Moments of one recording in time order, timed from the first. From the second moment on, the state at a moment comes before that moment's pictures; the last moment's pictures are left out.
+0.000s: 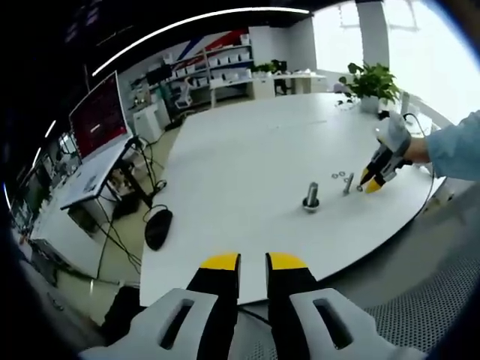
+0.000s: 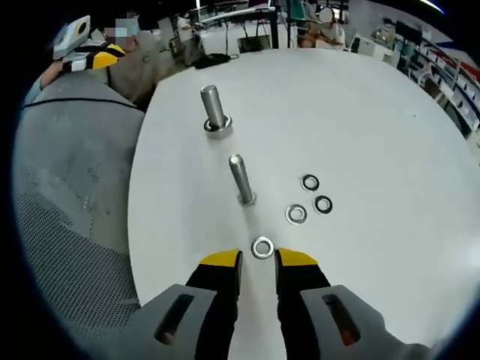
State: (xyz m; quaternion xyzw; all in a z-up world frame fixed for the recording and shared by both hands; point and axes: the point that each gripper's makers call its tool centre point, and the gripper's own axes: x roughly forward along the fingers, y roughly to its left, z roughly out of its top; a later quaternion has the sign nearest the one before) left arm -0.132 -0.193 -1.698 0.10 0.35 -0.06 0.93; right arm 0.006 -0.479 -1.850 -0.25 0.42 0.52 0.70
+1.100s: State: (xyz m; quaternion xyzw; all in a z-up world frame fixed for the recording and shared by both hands) left arm -0.133 -0.191 -1.701 0.10 0.36 -0.06 0.92; right arm 0.007 -0.474 -1.851 -0.25 0.36 0.52 0.73
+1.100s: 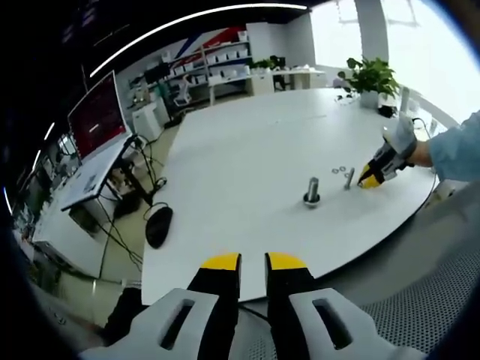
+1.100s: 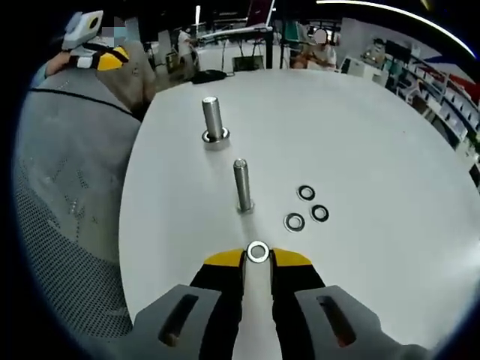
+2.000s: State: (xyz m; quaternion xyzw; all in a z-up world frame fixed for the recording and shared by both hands) left arm -0.136 -0.191 -1.705 0.11 0.37 -0.06 0.92; right arm 0.005 -0.471 -1.850 -0.23 0.33 0.54 0.74
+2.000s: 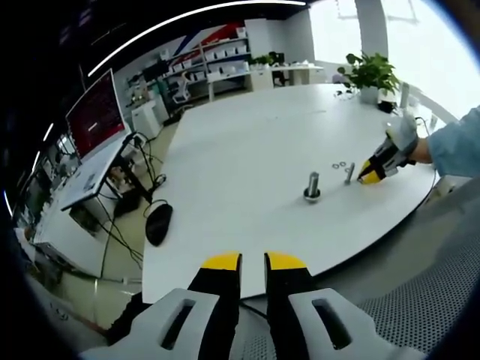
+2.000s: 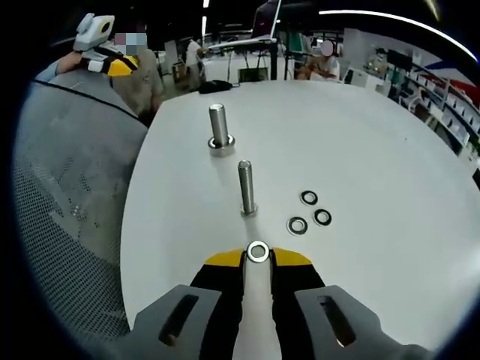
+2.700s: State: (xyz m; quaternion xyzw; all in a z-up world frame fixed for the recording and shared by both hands) left arm -0.136 -0.191 -1.706 0.11 0.38 -0.06 0.92; right arm 0.005 -0.466 -1.834 -0.27 0.33 0.53 0.73
